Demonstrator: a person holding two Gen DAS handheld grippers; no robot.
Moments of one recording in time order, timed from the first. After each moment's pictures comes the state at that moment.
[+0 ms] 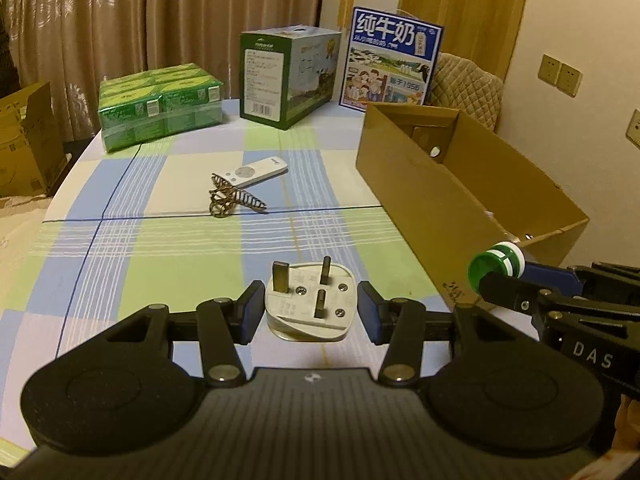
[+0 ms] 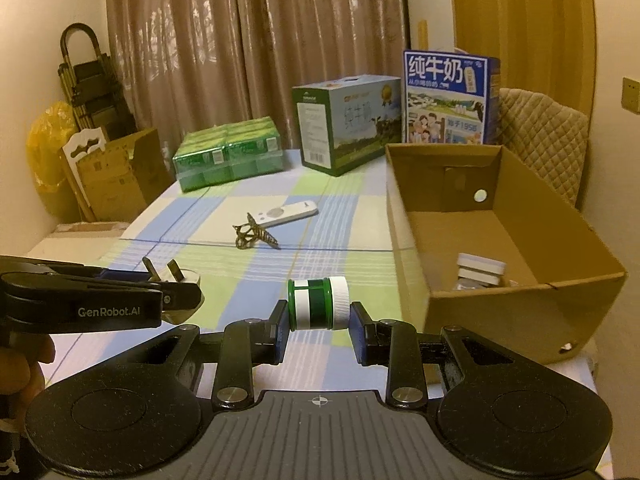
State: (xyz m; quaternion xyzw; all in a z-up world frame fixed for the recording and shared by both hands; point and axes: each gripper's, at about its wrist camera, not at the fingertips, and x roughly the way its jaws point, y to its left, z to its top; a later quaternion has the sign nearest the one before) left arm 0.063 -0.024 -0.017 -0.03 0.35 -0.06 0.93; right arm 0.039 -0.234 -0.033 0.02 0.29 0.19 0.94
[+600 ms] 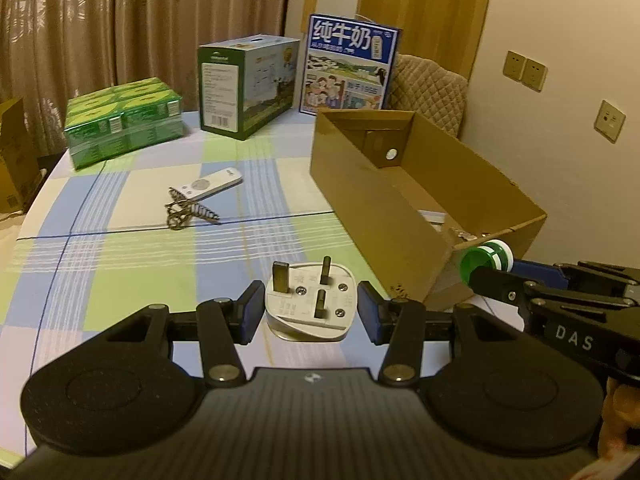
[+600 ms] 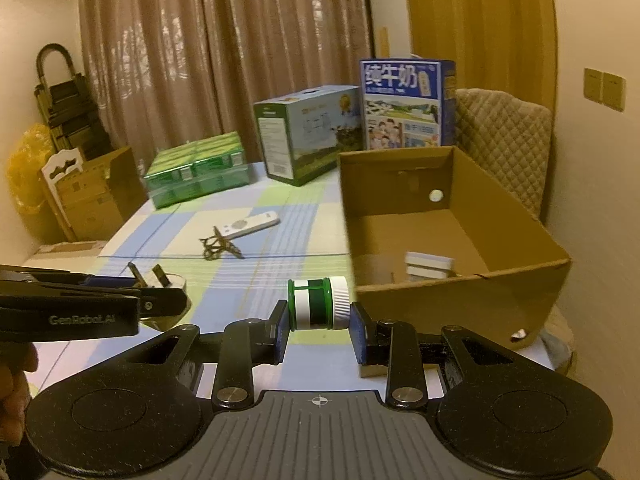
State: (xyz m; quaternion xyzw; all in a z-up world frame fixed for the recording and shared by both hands) left arm 0.056 -0.064 0.002 -0.03 0.34 -0.10 0.93; right arm 0.025 -0.279 -0.024 0.04 0.28 0.15 0.95
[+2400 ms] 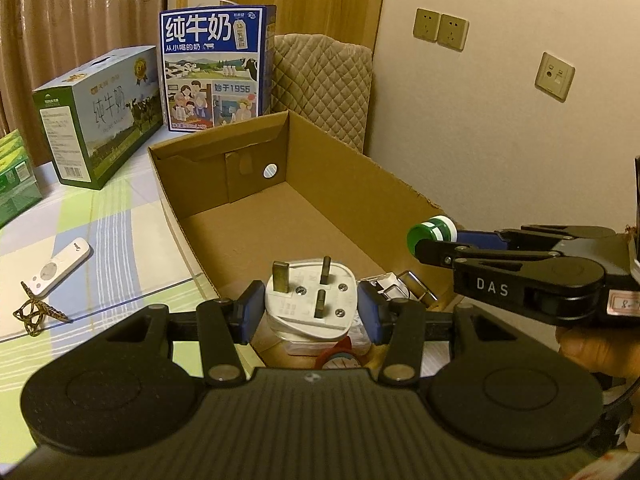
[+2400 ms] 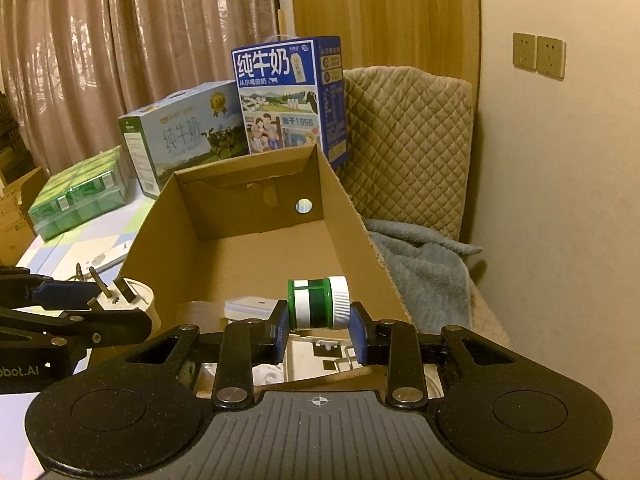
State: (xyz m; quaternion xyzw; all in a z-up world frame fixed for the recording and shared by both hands) left arm 0.176 -0.211 -0.002 0.04 0.35 -0.22 0.91; right arm 0.152 -0.417 -0.045 0.06 0.31 0.07 0.95
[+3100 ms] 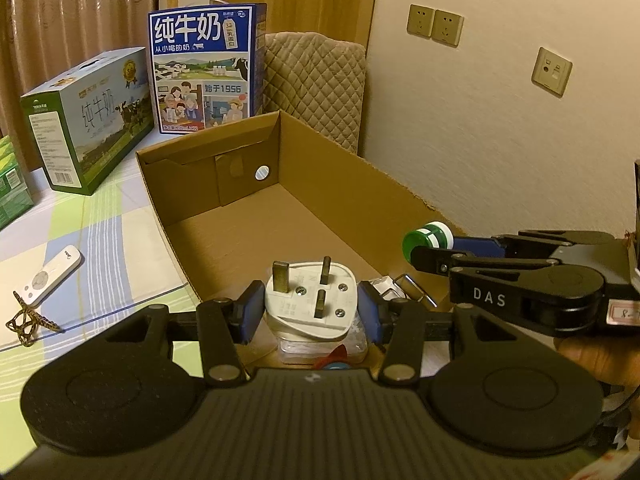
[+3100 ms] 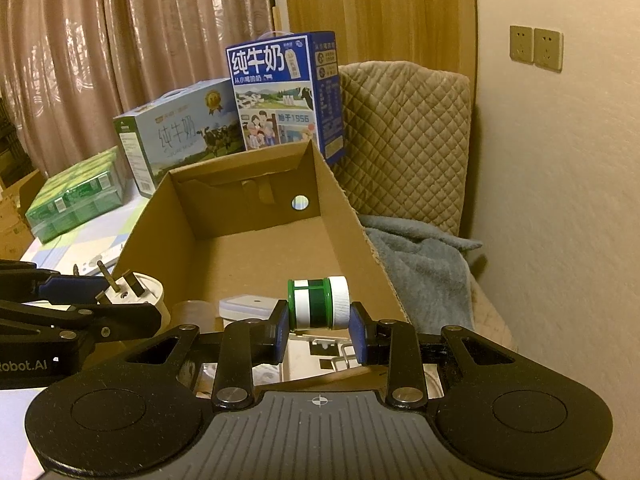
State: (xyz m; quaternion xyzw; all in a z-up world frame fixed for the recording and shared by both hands) left arm 0.185 -0.221 -0.005 0.04 0.35 -0.23 0.91; right arm 0.156 -0.421 -0.050 0.07 0.31 0.06 0.95
